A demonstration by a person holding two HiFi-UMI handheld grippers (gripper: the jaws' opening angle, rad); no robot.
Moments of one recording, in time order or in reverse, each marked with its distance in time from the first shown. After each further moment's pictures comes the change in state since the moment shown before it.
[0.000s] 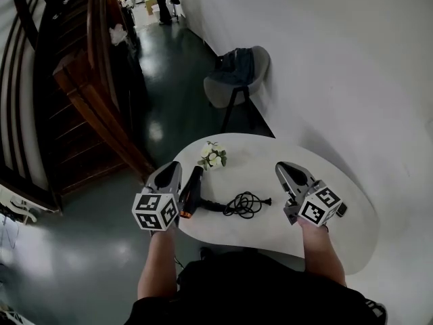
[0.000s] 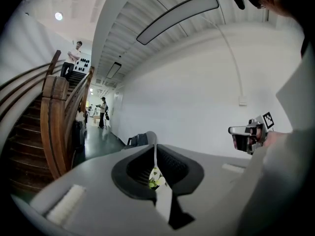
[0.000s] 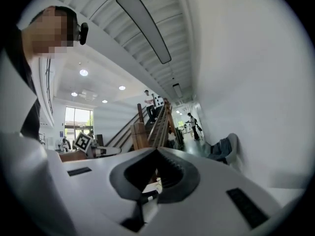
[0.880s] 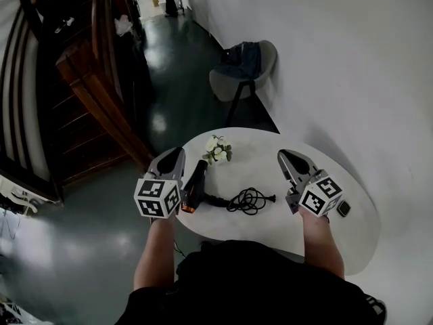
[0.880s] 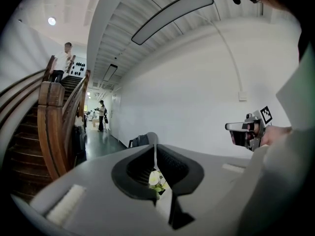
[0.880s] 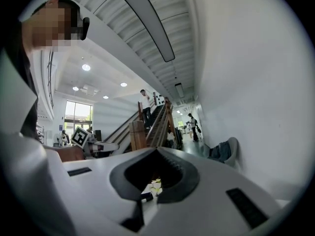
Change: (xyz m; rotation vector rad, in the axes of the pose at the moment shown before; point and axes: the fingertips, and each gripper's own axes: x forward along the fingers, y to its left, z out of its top) left arm 0.015 0.010 0.012 0.063 0.002 -0.003; right arm 0.029 -0.008 0.005 -0.059 0.015 -0.012
